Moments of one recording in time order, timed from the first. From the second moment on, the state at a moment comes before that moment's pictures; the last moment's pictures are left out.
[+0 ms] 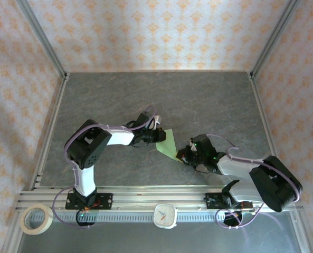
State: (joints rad) left arm -0.60 1.88 0.93 0.14 0.38 -0.67; right arm 0.60 1.25 0.30 0.18 -0.41 1.15
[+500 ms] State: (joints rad) left arm -0.60 1.52 0.82 0.13 0.17 -0.68; right arm 0.67 1.09 0.40 -0.03 -0.13 0.97
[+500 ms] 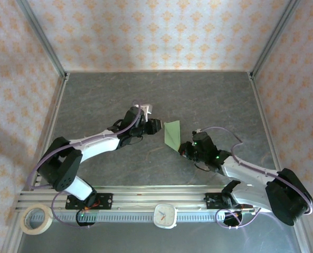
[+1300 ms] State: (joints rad) left arm -0.44 1.10 0.52 0.13 -0.14 -0.86; right arm 0.98 1.39 0.78 -0.50 0.77 0.74
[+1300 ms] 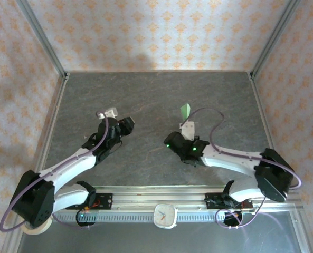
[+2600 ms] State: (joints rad) left arm -0.36 1.08 0.42 0.12 0.08 -0.89; right arm 0.53 1.61 0.62 0.09 -0.42 0.88
